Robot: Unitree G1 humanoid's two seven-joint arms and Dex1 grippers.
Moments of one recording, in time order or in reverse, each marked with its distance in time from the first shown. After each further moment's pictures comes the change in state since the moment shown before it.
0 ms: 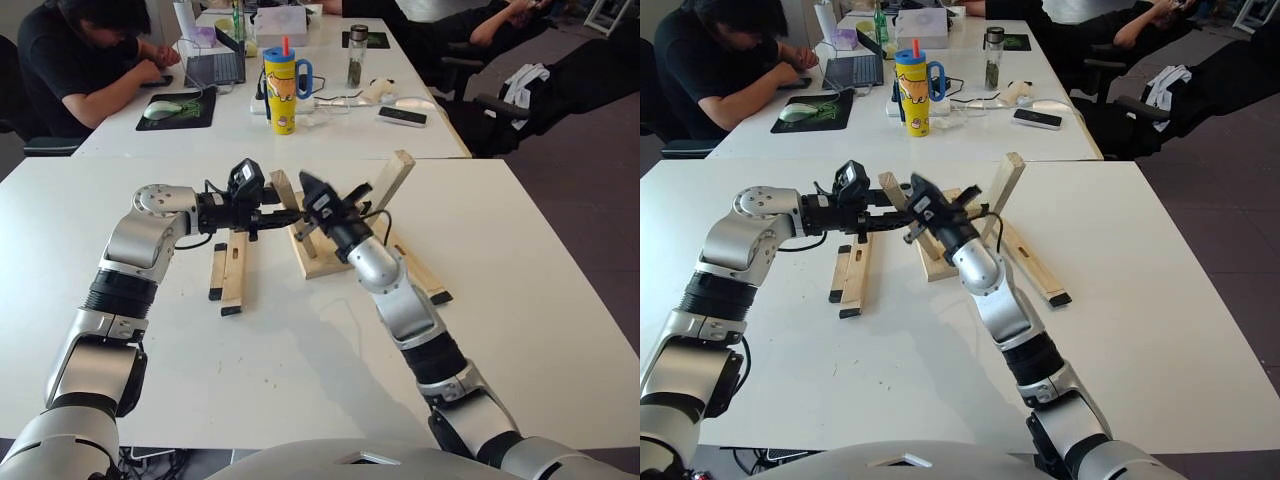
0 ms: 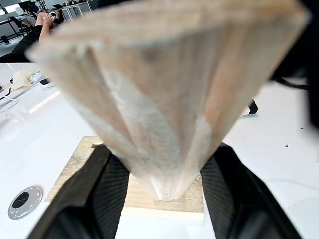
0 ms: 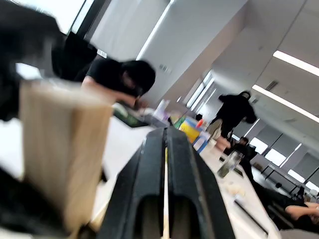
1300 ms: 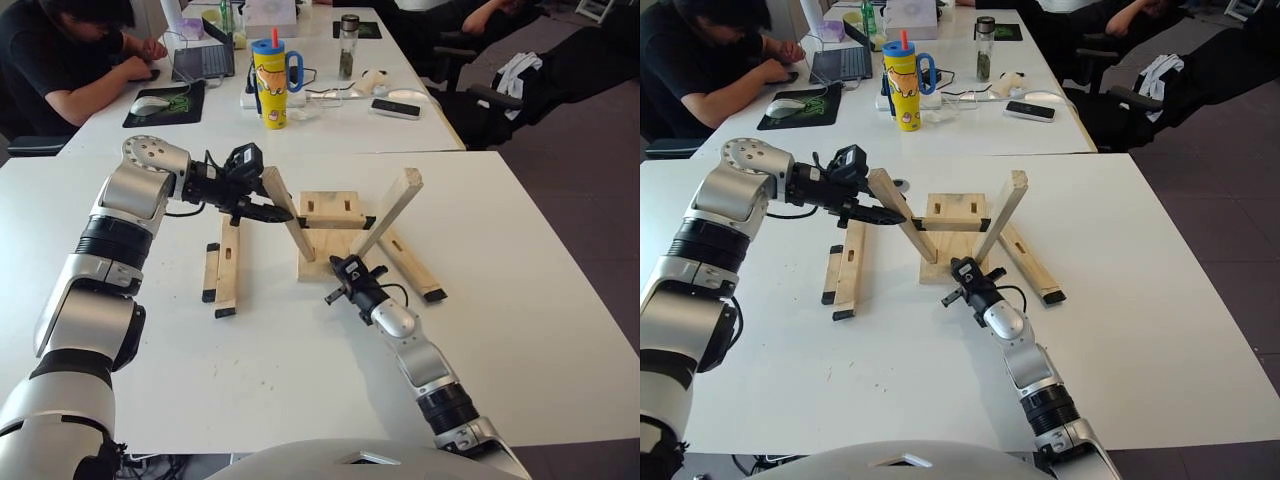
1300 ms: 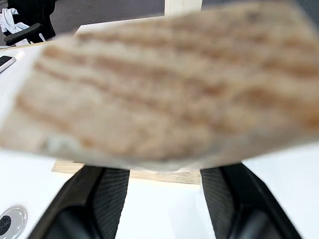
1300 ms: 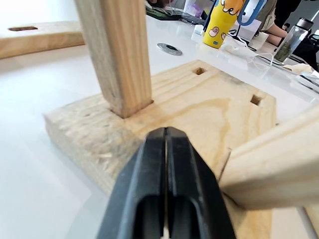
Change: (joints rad) left arm -0.274 0.013 -0.111 0.376 0.150 -0.174 -0.315; right arm 0.254 -0.019 -0.101 0.073 0.167 -0.023 0.089
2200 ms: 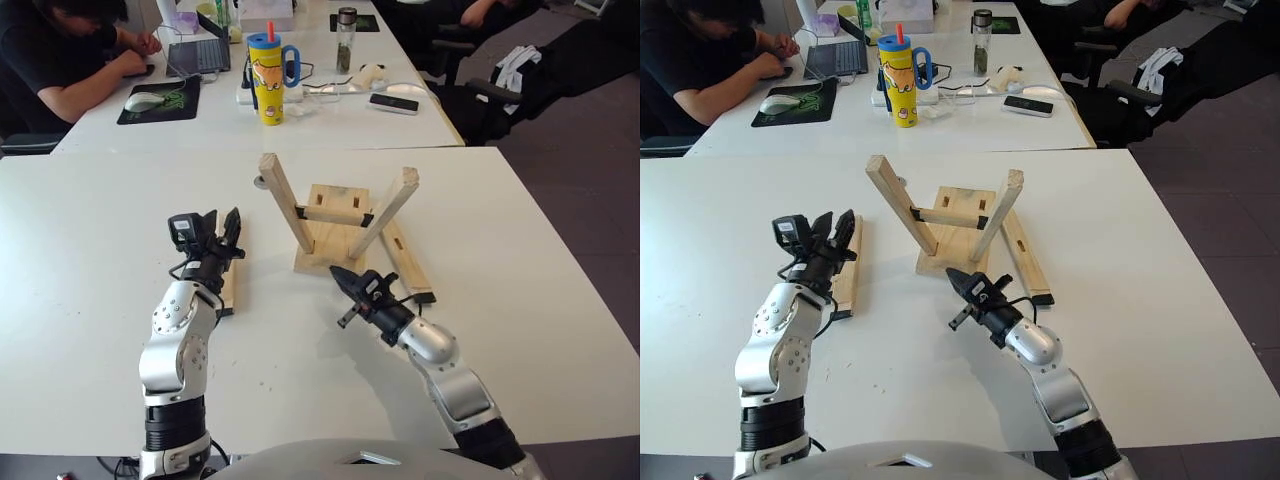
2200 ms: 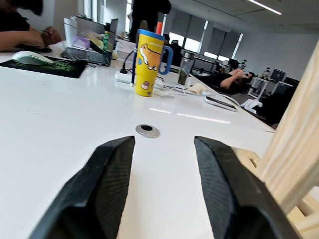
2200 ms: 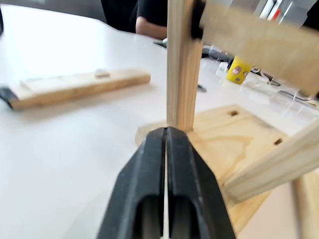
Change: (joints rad) left arm 0.902 -0.599 0.457 -1.001 -0.029 0.160 1.319; right arm 0.273 -0.128 -0.037 -0.455 0.157 -0.126 0.089
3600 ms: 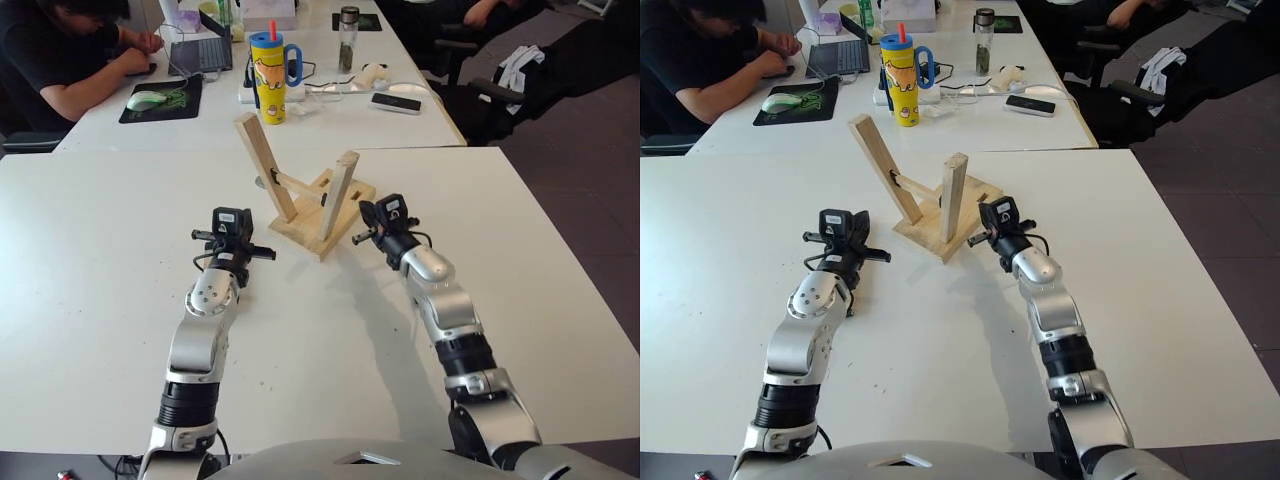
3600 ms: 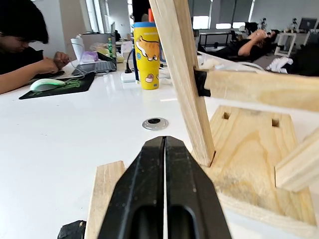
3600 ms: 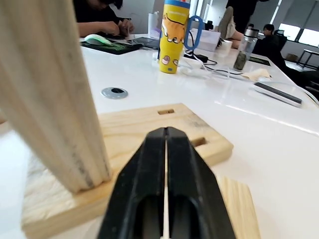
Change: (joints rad) left arm -0.120 0.146 -0.164 0.216 0.209 0.023 -0.053; right arm -0.579 0.046 -0.185 0.601 0.061 0.119 -0.007
